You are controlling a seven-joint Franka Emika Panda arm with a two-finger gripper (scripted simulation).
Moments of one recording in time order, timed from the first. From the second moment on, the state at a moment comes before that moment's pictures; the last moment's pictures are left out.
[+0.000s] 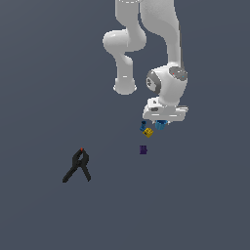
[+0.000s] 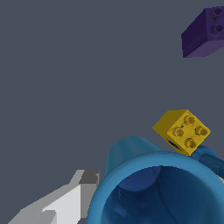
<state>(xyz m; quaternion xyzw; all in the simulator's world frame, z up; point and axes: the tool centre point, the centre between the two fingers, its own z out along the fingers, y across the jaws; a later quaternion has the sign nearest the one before) -0.129 0.192 0.082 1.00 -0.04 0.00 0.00</state>
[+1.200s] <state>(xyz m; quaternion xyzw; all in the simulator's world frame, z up) -0.035 0.214 0.278 1.00 -0.04 0.00 0.00</state>
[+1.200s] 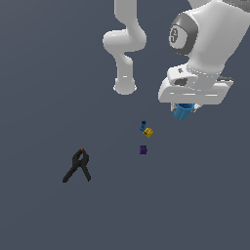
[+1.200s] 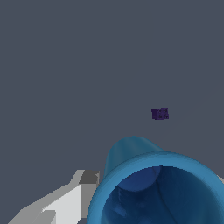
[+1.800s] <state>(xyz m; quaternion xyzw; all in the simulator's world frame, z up) 0.010 0.225 0.361 1.00 -0.04 0.00 0.00</state>
